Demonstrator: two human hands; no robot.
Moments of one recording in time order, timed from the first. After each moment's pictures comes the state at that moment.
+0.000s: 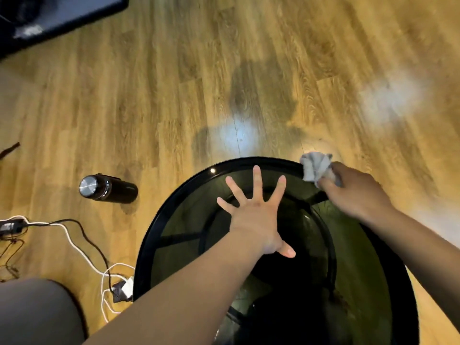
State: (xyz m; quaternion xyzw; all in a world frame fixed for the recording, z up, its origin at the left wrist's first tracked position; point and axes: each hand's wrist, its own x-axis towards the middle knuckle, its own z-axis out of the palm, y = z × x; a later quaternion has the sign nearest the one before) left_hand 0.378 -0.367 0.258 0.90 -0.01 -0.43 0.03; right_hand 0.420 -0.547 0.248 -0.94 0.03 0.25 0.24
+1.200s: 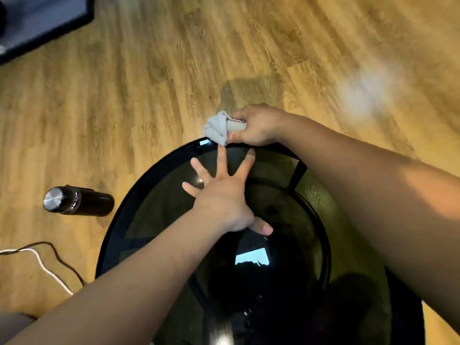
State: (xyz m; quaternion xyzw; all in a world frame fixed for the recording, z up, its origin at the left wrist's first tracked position) left_hand 0.372 -0.368 0.250 0.92 0.03 -0.39 0.05; right_hand 0.495 -0.476 0.232 -0.93 -0.17 0.24 0.24
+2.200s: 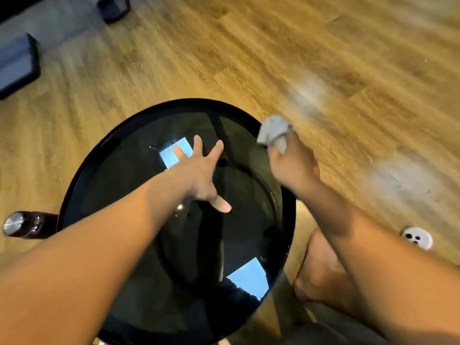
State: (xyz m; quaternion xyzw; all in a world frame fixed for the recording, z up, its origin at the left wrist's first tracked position) left_hand 0.260 -0.435 0.261 0.91 -0.14 -0.37 -0.07; right_hand 0.195 -0.616 0.218 -0.87 0.30 0.04 0.39
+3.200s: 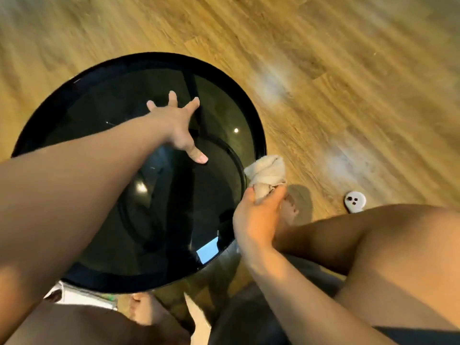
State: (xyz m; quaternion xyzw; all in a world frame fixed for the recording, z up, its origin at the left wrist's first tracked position) left_hand 0.254 -0.431 0.268 0.93 -0.17 -0.33 -0.07; right_hand 0.034 -0.505 0.223 -0.68 0.50 -0.10 0.53
